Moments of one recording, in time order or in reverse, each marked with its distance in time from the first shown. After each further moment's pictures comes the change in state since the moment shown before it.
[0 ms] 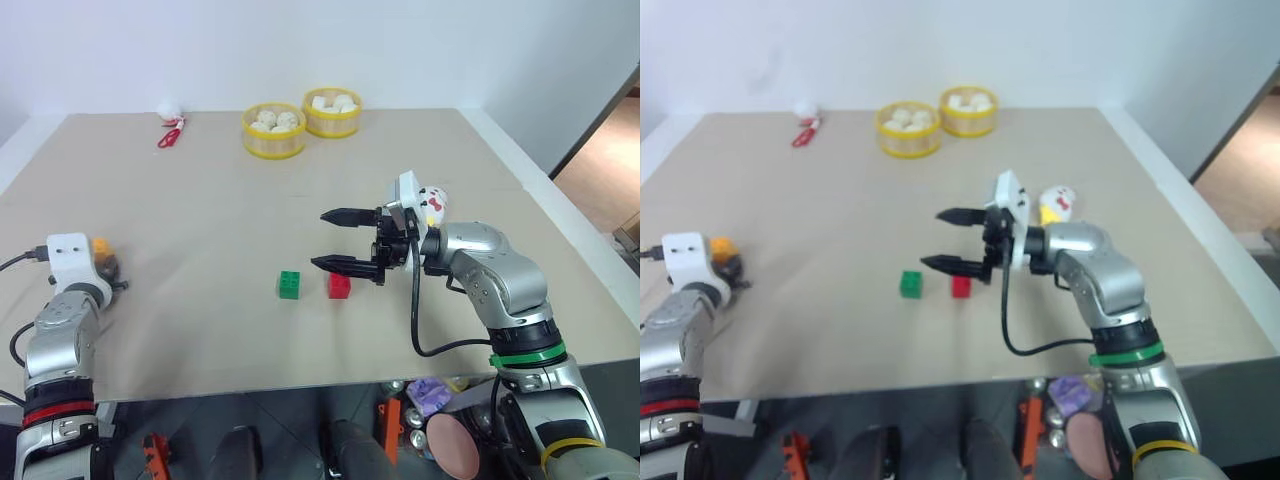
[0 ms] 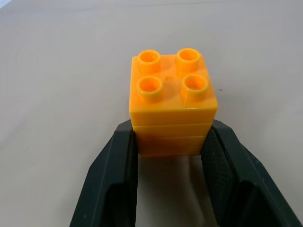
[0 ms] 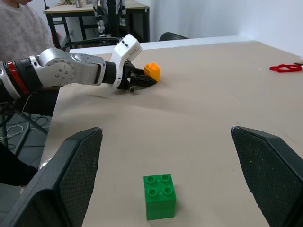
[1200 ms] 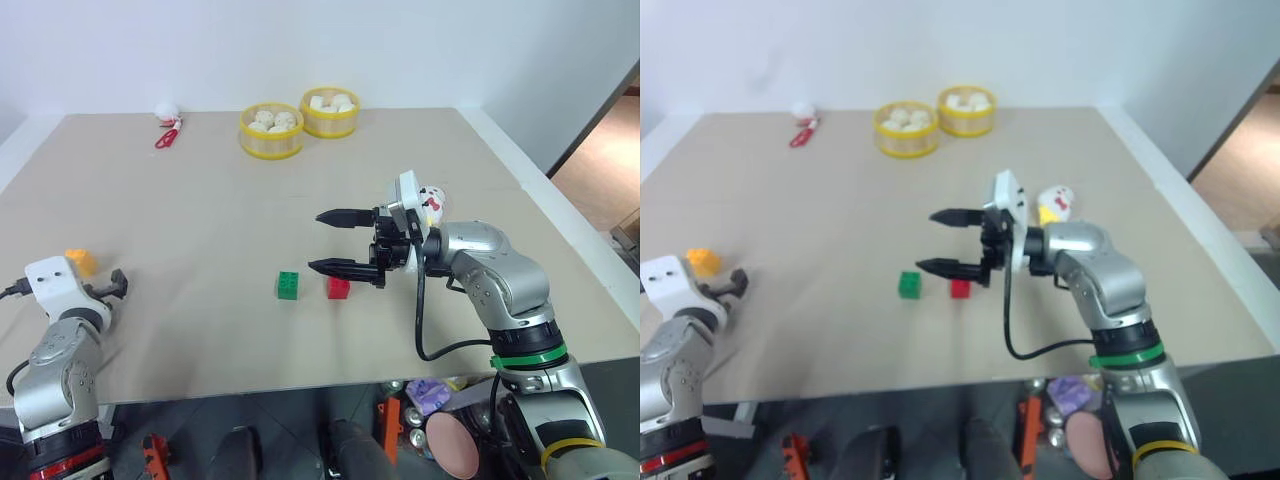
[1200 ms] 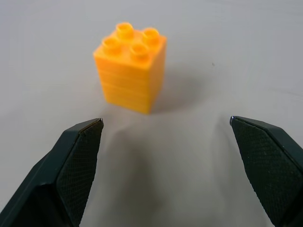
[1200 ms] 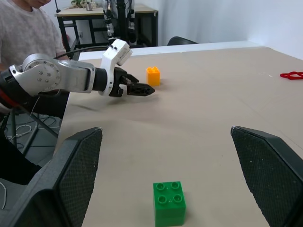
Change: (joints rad) left arm 0.162 -0.158 0.163 -0.403 -0.106 0.251 0.201; right arm 0.005 0.001 0.000 -0.042 0.026 0.012 0.015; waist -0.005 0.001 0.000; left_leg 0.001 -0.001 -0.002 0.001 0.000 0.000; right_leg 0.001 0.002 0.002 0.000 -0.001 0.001
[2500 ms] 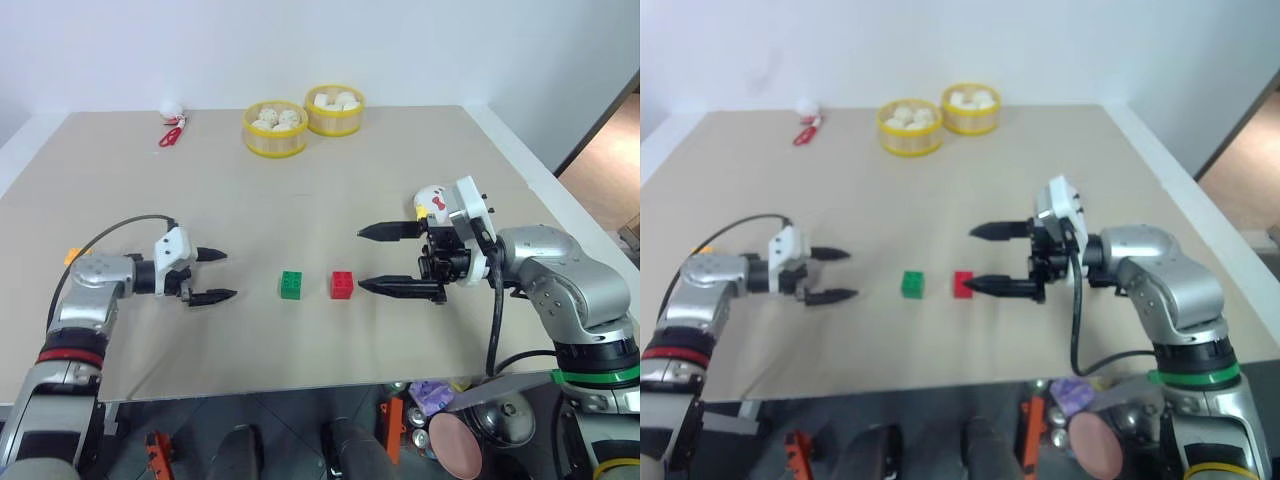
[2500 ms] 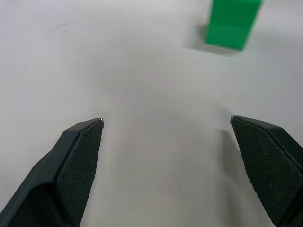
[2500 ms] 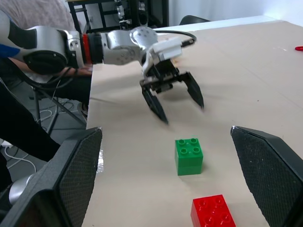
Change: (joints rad) left arm -0.350 0.292 -0.511 0.626 0.082 -0.689 -1.309; right arm 0.076 -0.208 -0.104 -0.095 0.121 0.078 0.097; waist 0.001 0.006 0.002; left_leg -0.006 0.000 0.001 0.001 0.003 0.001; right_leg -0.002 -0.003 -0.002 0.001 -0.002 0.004
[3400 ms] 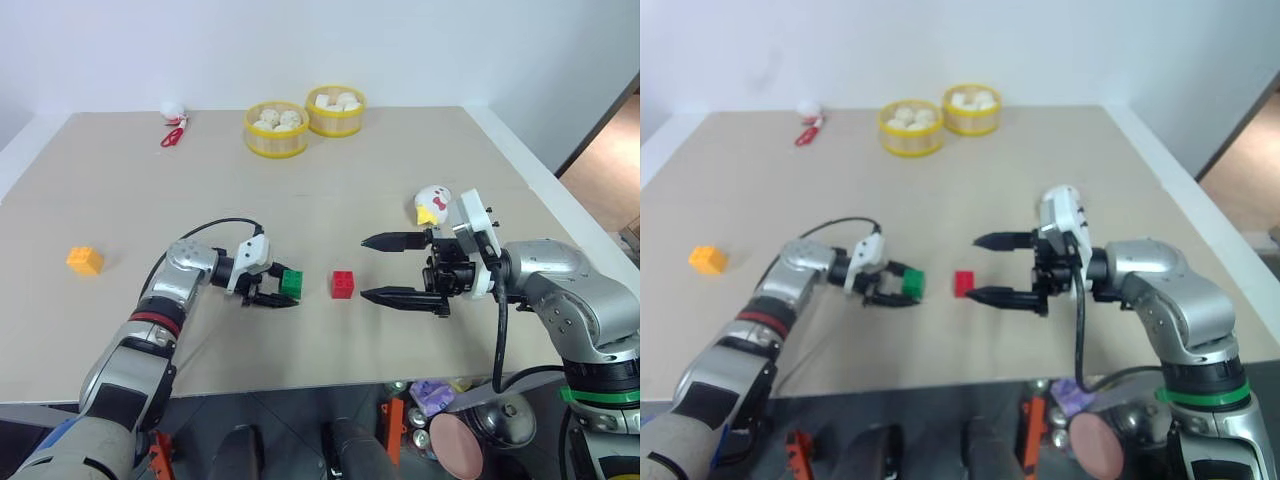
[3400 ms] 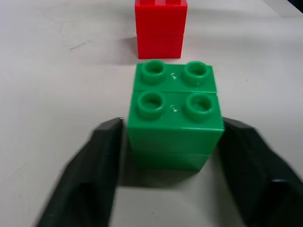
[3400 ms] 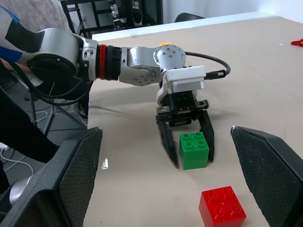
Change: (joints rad) left arm -0.309 -0.263 -0.230 0.395 0.126 -0.209 -0.184; right arm 0.106 -0.038 -0.045 -0.099 0.039 0.054 -0.026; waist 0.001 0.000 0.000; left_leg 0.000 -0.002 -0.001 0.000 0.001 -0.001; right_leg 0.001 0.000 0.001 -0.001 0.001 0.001
